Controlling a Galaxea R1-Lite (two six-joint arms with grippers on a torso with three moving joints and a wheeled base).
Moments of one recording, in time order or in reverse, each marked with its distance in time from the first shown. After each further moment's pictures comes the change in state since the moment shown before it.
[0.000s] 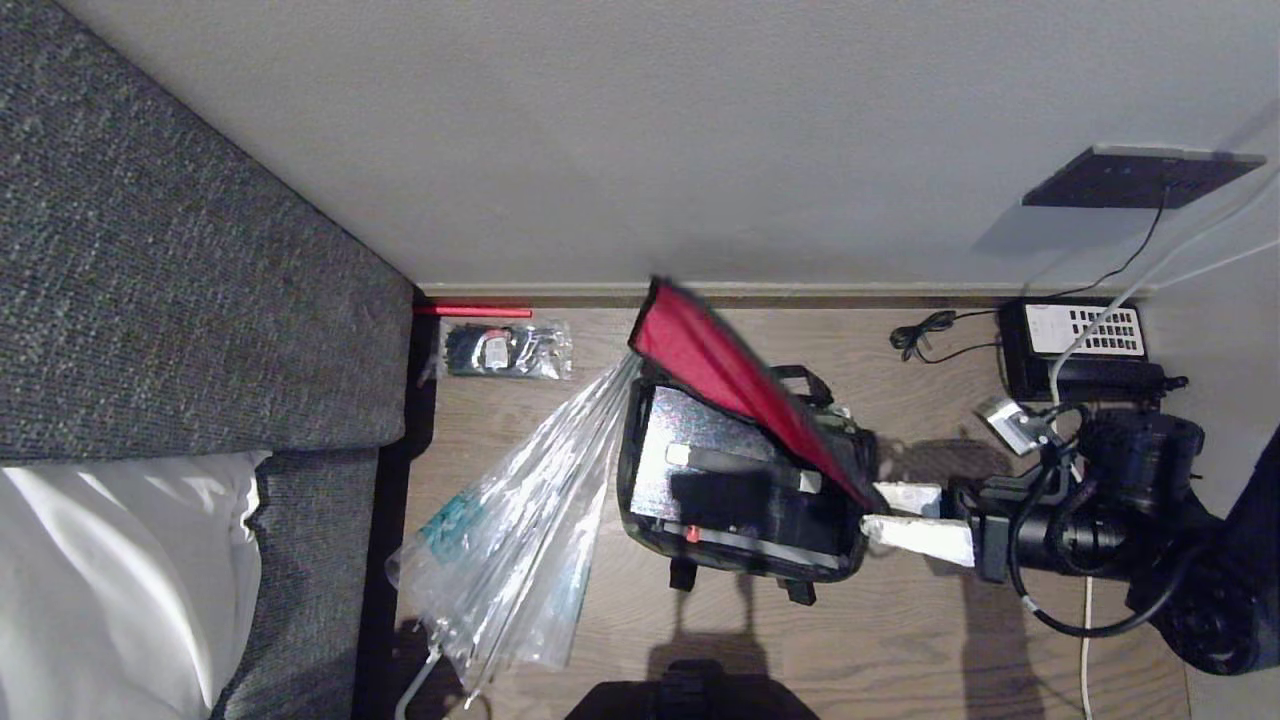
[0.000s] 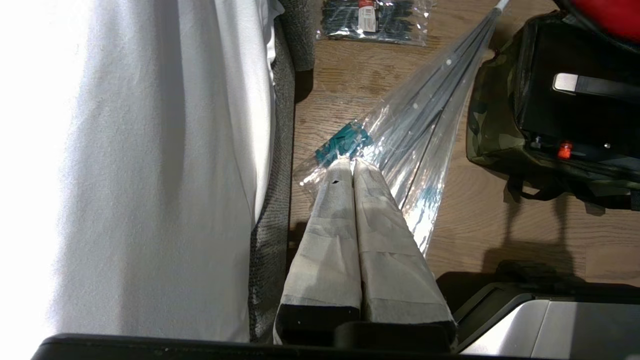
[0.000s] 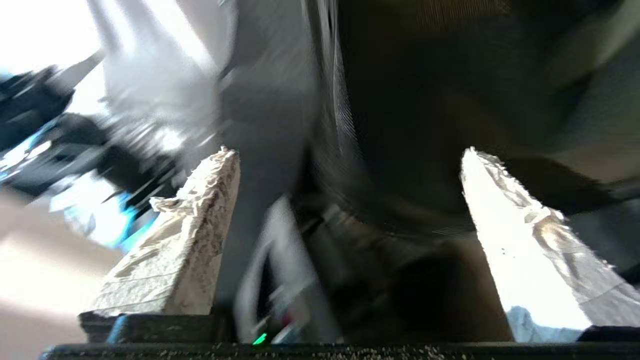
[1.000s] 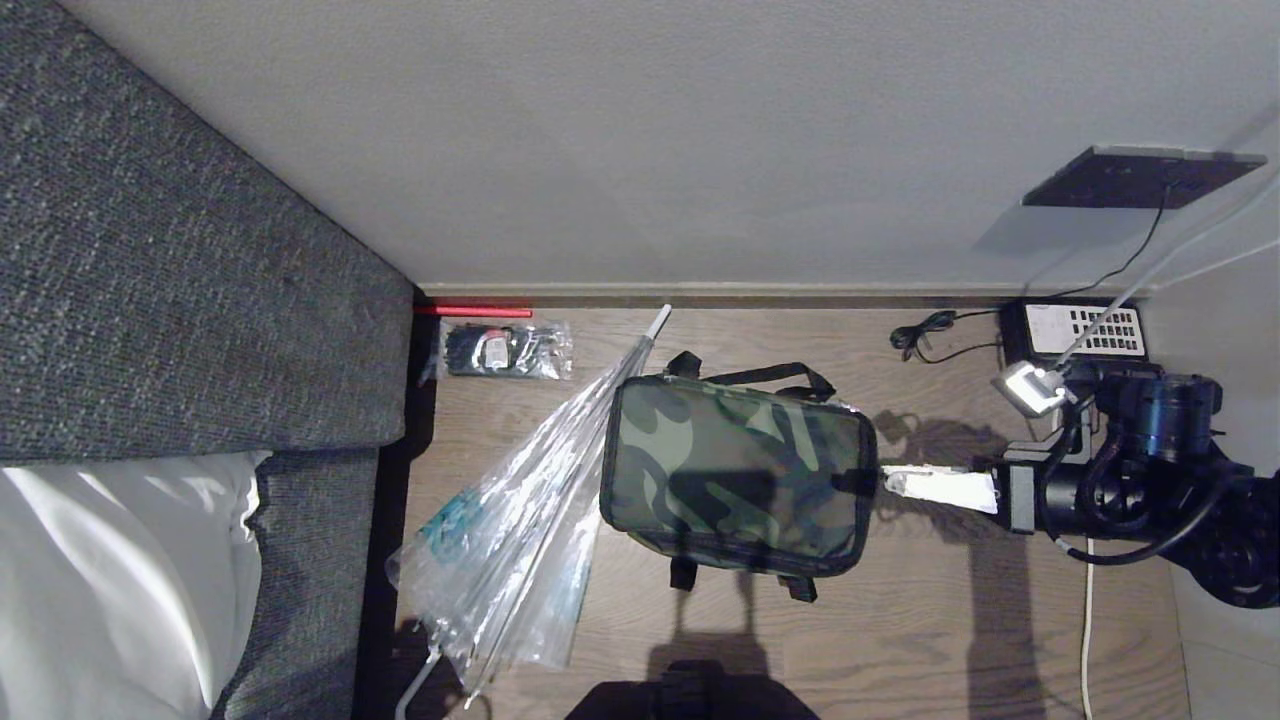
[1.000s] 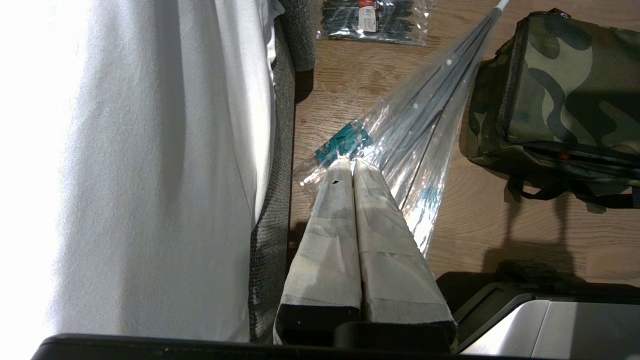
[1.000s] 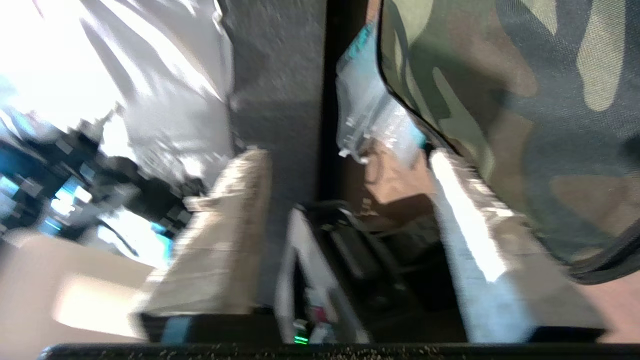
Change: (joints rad) left arm 0.000 0.000 0.000 0.000 0.000 0.000; right arm -0.077 -0.112 -0.173 0.392 0.020 0.061
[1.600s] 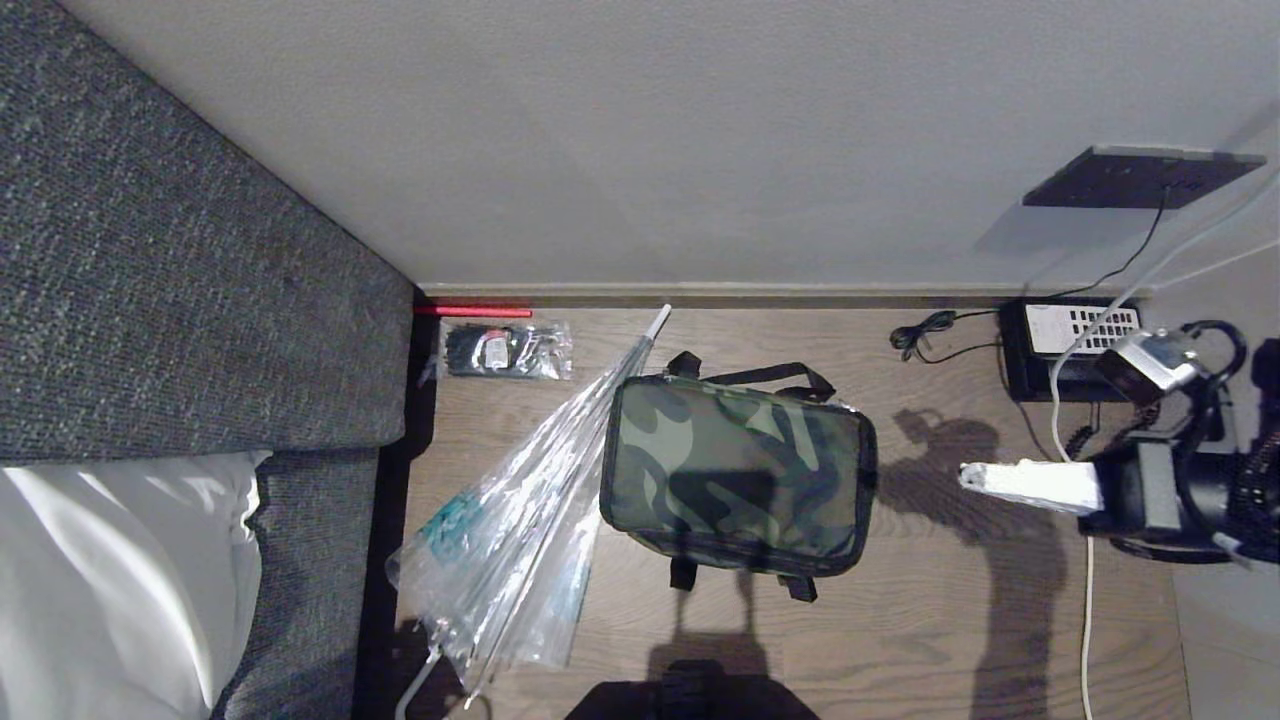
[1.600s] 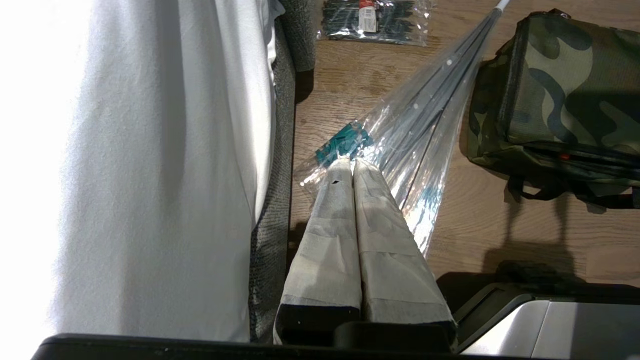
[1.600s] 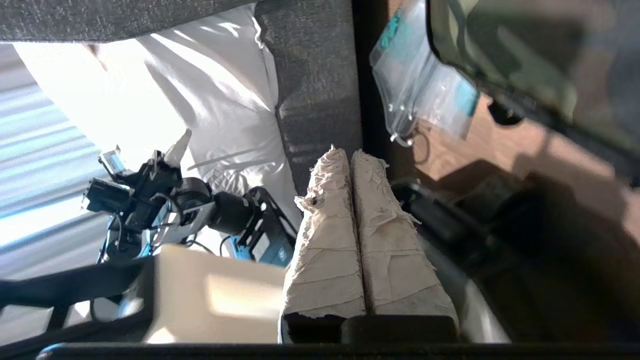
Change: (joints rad) left arm 0.000 0.000 0.000 0.000 0.000 0.000; right arm -0.027 -0.455 0.033 0.455 -0.058 0.138
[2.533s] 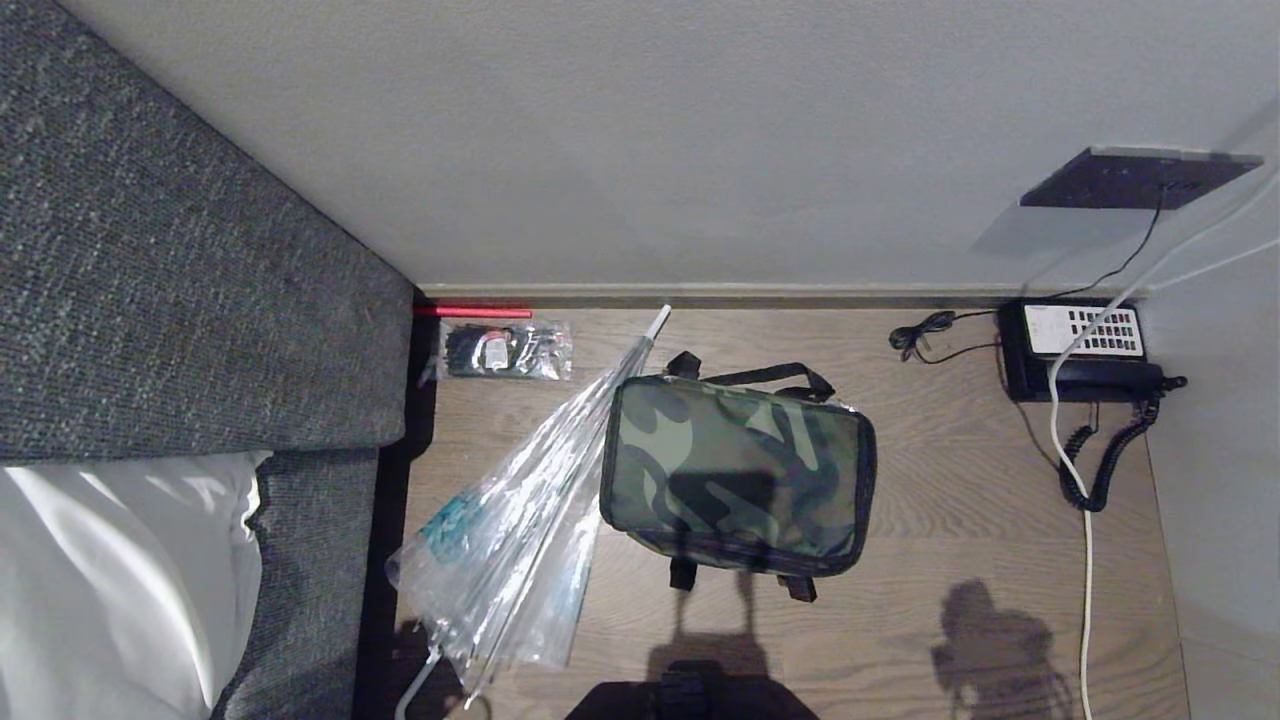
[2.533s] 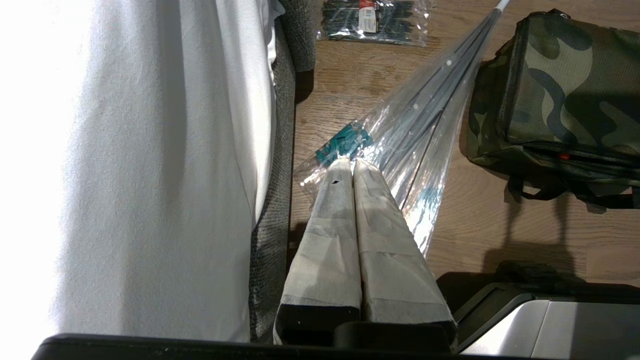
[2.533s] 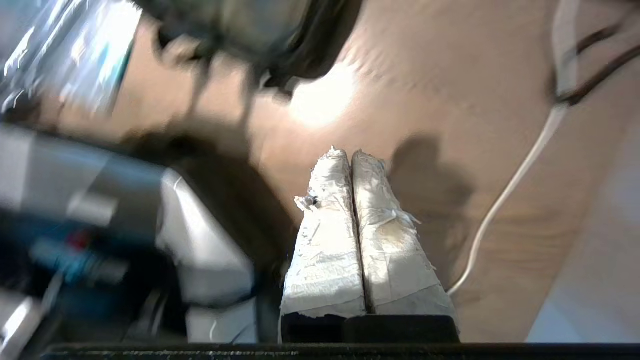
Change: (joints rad) left arm 0.000 0.000 0.000 0.000 0.000 0.001; right arm 0.053 -1.199 0.478 0.534 -0.960 -0.533
